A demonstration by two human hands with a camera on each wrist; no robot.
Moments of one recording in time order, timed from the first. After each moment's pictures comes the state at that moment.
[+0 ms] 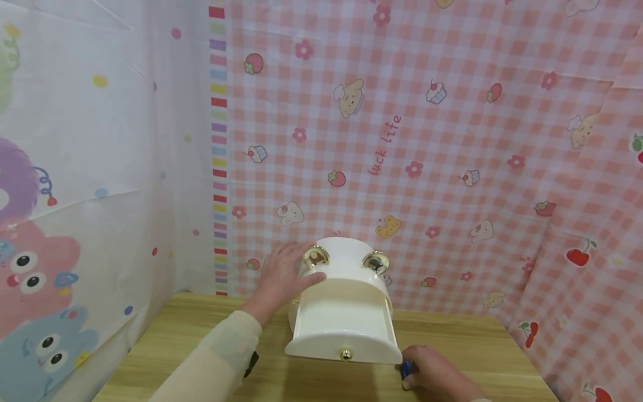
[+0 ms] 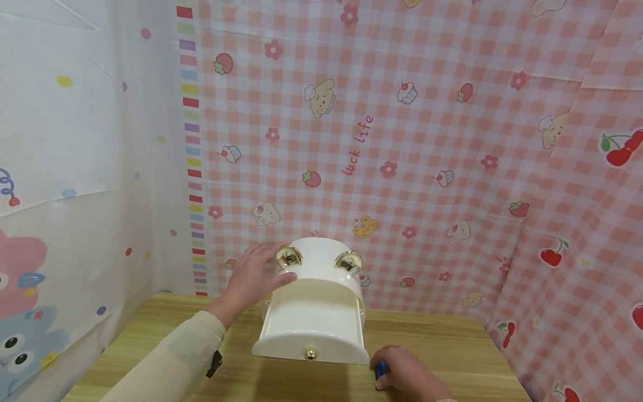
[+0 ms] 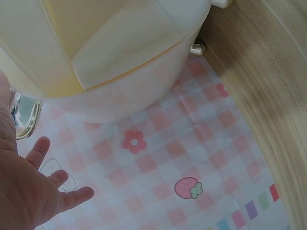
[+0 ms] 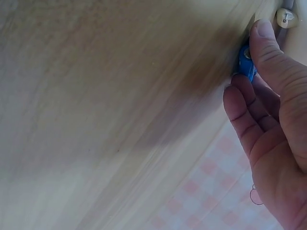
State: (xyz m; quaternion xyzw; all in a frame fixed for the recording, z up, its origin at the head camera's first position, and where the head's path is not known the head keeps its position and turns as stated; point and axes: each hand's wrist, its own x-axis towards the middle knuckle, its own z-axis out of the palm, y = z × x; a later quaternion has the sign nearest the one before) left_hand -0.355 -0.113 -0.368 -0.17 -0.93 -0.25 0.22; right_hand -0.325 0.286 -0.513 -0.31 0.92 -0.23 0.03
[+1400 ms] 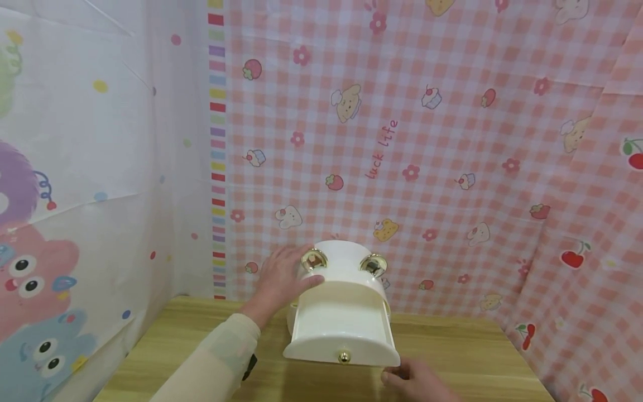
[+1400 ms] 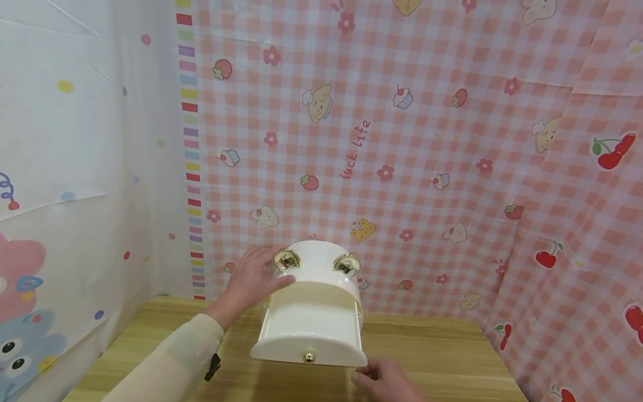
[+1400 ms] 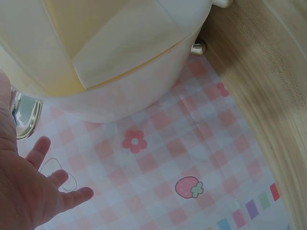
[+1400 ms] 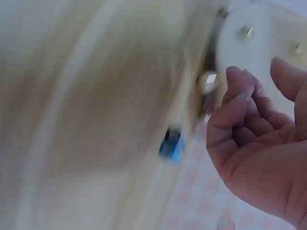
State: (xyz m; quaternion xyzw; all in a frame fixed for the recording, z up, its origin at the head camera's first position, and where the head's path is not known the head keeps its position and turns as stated) left_hand -0.354 -0.112 -0.366 -0.16 -0.93 -0.24 0.22; right_hand -0.279 0.244 -0.495 -0.18 0.85 -0.47 0.13
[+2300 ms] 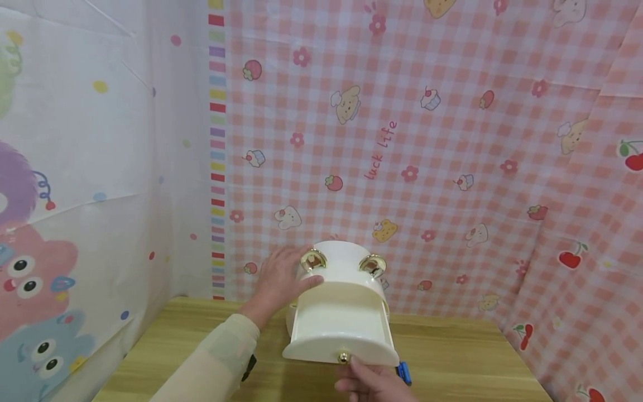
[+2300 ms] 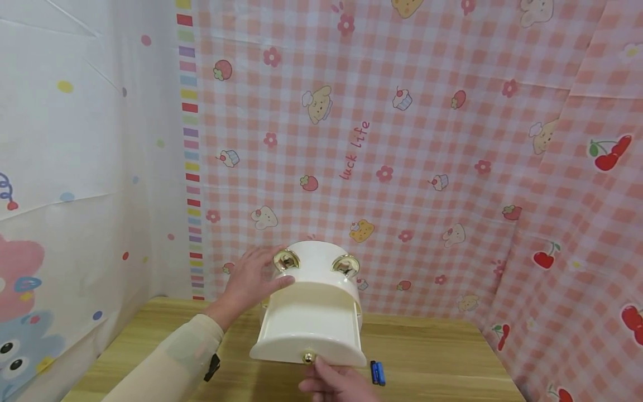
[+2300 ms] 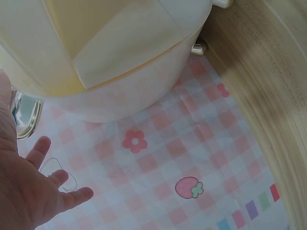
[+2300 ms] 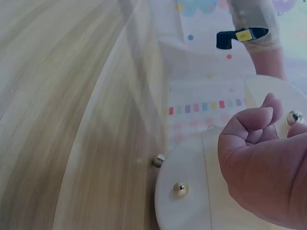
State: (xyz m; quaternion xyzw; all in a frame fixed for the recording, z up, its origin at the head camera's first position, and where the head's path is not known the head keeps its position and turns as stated) left_hand -0.352 -0.113 -0.367 -0.16 -0.93 -0.25 0.22; right_hand -0.230 0.157 -0.454 -0.10 0.60 -0.73 0.31
